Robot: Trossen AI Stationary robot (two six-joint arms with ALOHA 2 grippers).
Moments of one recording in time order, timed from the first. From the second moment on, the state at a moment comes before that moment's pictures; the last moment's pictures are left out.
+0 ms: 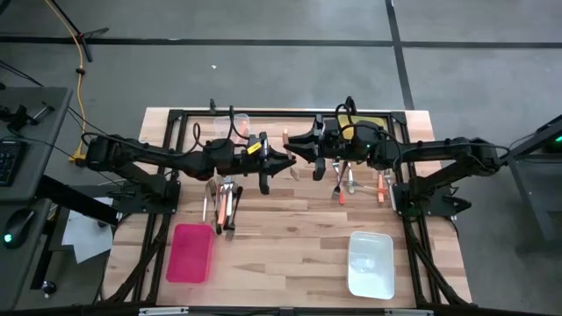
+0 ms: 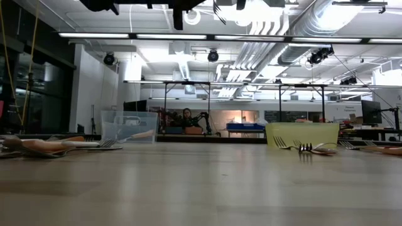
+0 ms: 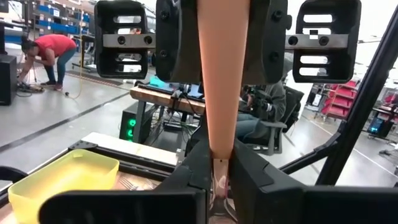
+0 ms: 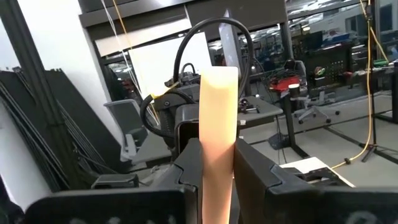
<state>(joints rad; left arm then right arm) 0.03 1.43 0.88 0.67 -0.06 -0.22 -0.08 1.34 1.03 0.49 -0.04 0.23</state>
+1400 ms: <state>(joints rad) 0.08 0.82 0.69 0.14 -0.24 -0.14 -0.12 0.96 1.03 -0.15 0.11 0.15</state>
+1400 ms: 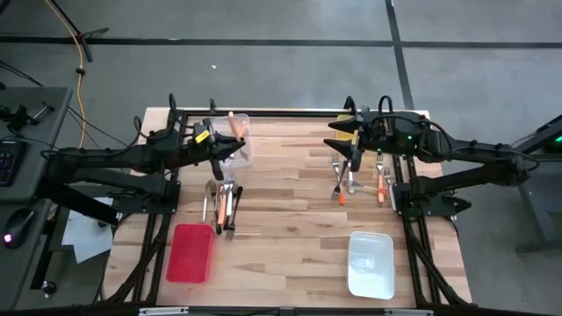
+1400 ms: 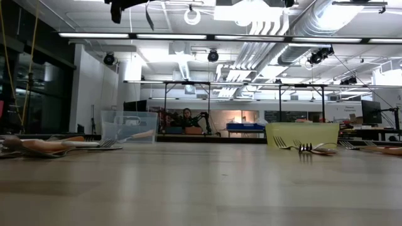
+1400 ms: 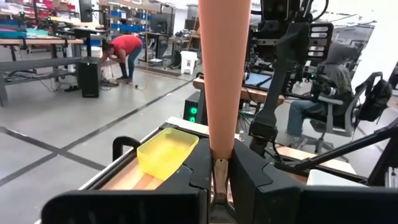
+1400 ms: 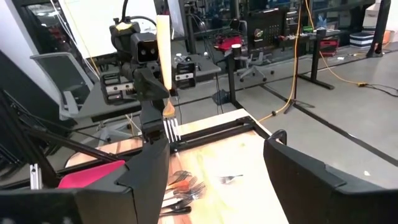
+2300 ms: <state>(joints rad) 0.65 1.24 0.82 -0.42 -0.14 -0.36 -0.12 0.97 1.03 -0.15 0.16 0.16</state>
